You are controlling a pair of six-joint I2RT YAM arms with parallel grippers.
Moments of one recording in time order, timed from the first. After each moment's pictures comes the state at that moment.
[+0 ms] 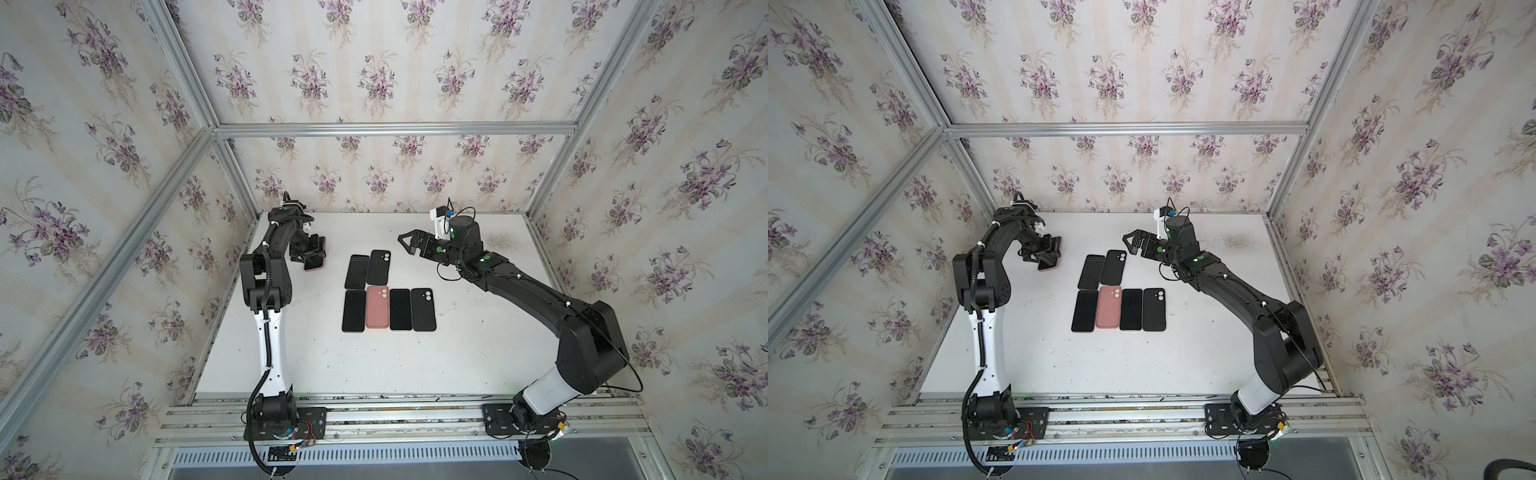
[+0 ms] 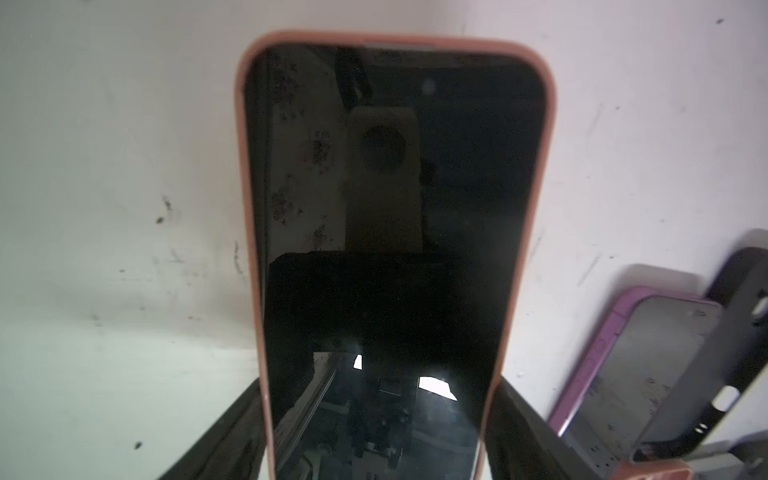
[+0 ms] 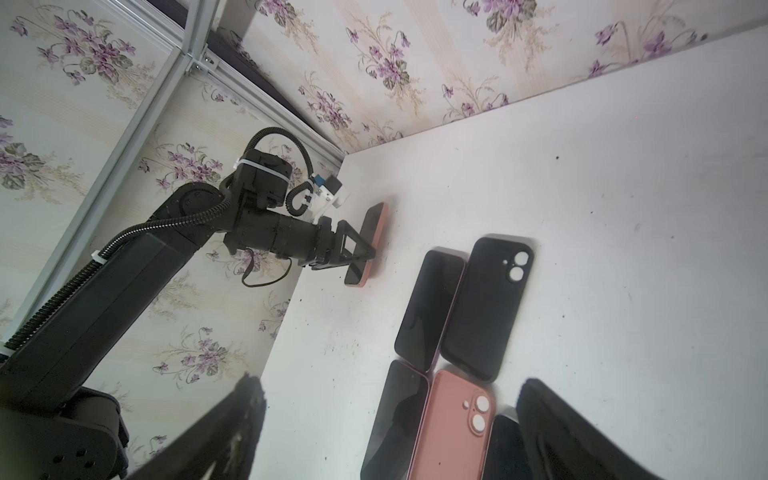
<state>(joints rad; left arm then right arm) 0.07 2.45 2.19 -1.15 0.23 -0.09 0.47 1.61 1.20 -0.03 -0.35 0.68</state>
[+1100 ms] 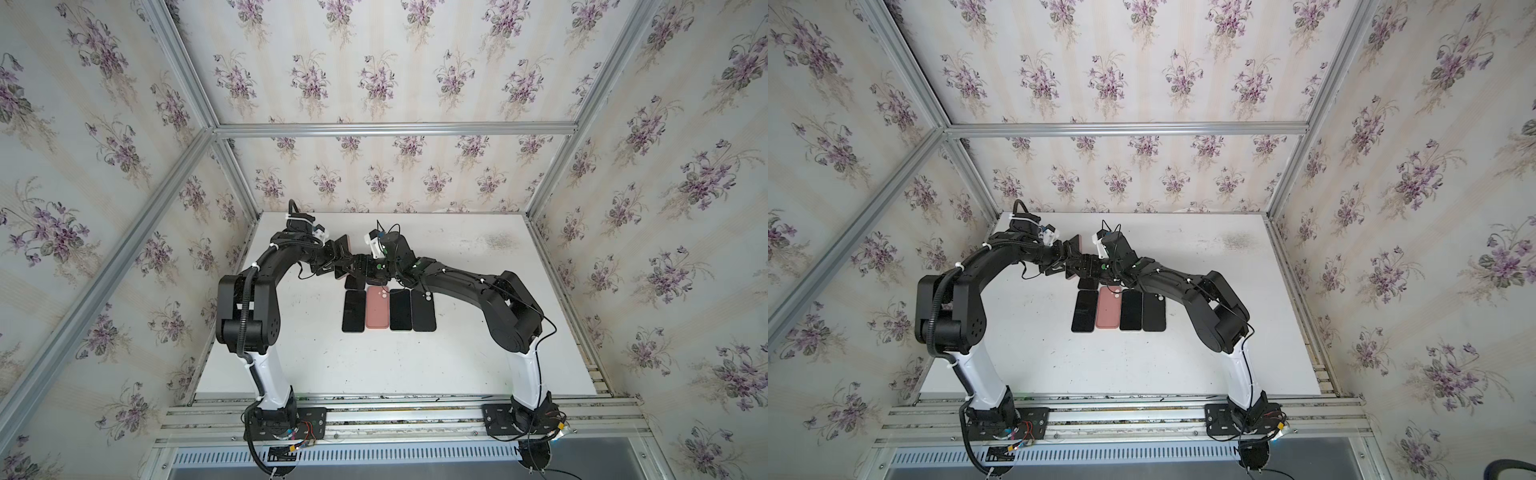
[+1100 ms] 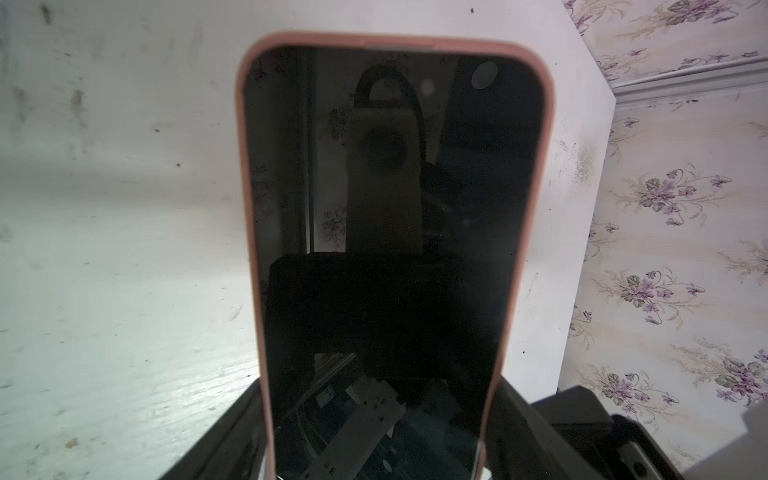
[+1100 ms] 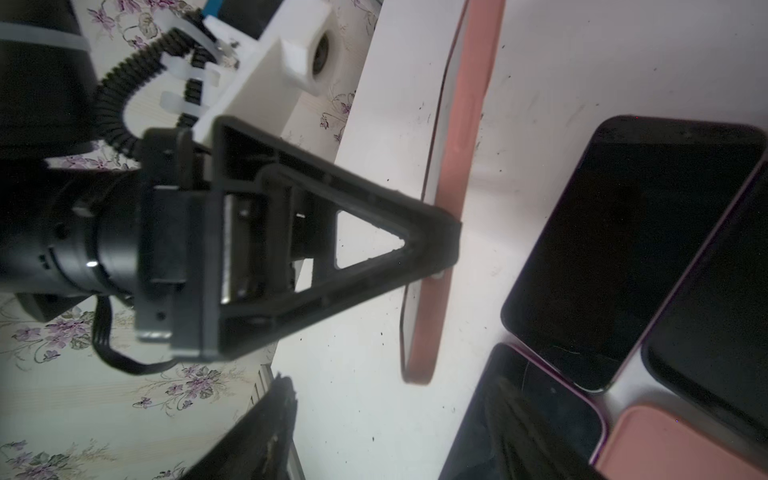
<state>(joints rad) -0.04 1.87 1.43 -0.66 0.58 -0.40 0.73 2.08 1.52 0.02 -0.41 0.79</state>
